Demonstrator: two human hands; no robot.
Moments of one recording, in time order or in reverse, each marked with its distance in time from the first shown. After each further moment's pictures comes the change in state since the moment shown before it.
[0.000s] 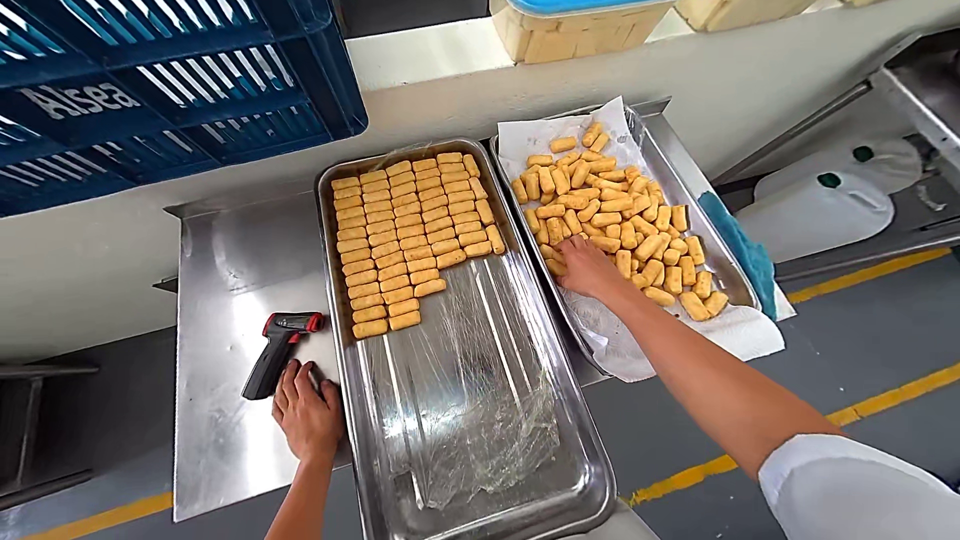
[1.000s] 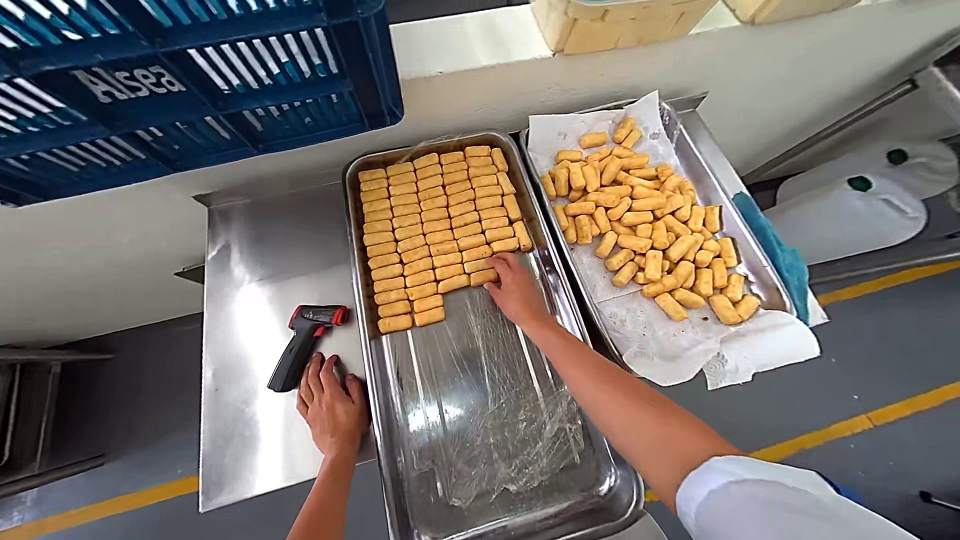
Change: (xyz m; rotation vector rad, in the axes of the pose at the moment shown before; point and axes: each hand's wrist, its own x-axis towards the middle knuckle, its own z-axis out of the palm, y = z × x) left_hand 0.000 -0.005 0.002 -0.002 0.006 0.020; right_hand -0.004 -0.171 0.057 0.492 0.238 -0.166
